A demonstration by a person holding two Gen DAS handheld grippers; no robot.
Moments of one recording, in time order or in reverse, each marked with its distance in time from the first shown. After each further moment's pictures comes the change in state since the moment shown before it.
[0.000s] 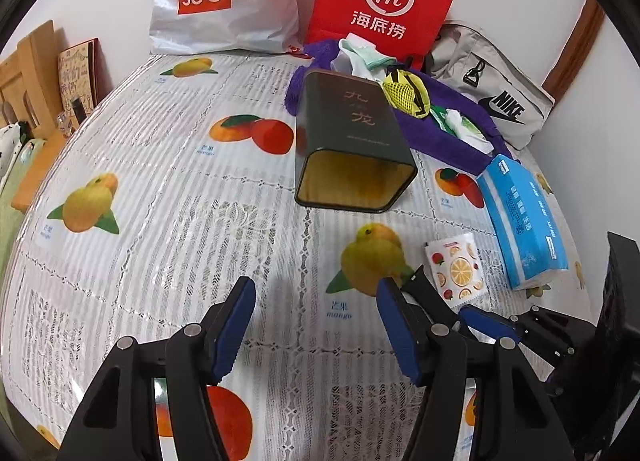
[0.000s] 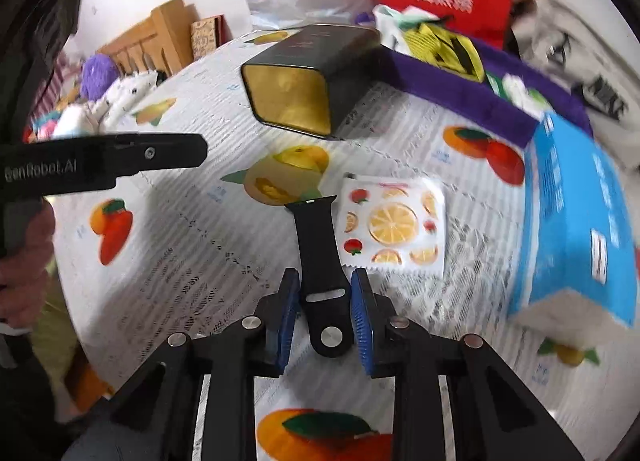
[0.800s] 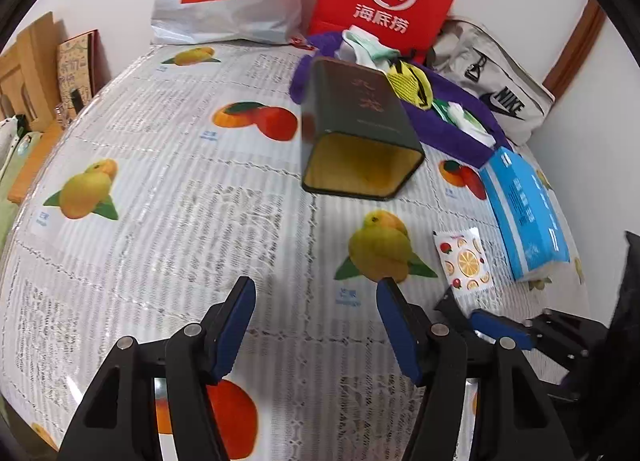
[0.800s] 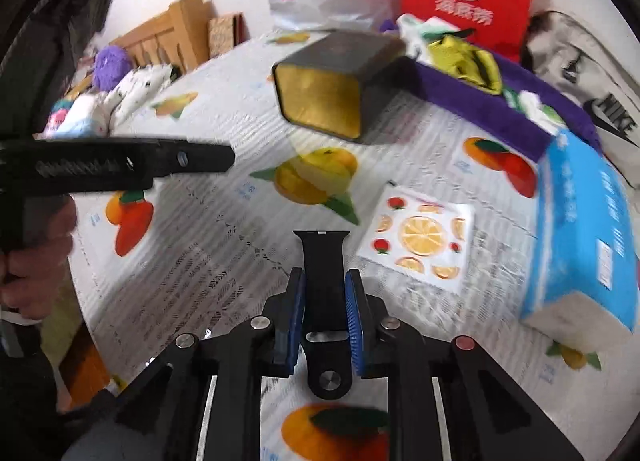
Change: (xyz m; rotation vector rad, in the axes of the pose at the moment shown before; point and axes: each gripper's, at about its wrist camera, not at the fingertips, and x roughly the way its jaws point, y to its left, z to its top) left arm 0.006 0.005 -0.007 -0.004 0.018 -0.022; right arm -0.013 0.009 -0.004 -0.017 -0.018 0.030
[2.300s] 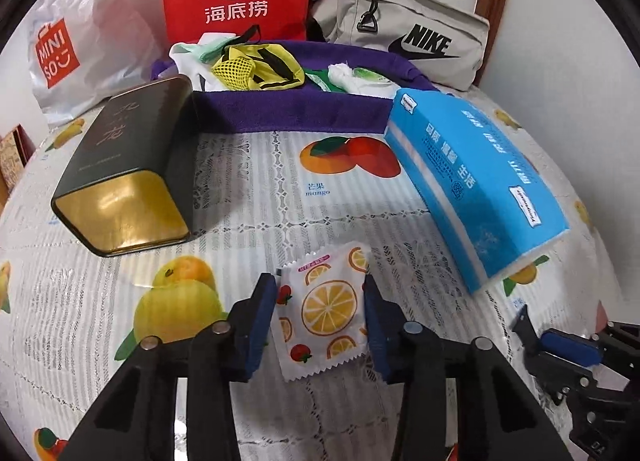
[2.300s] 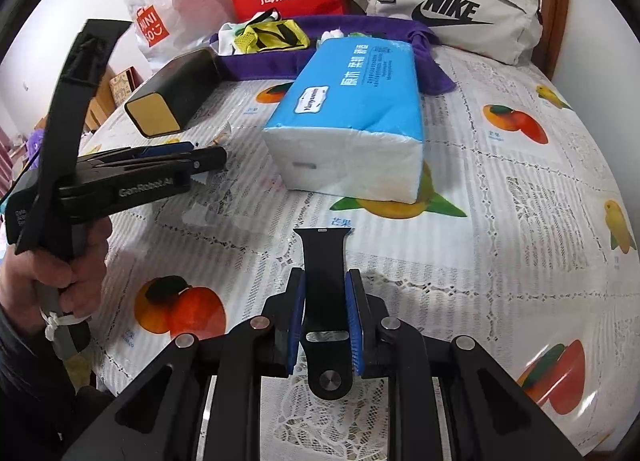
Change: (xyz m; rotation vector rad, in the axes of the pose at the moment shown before) left arm 0.061 -0.132 -0.001 0.280 -0.057 -0.005; right arm -0.060 -0.107 -0.083 0.331 -0.009 -0.154
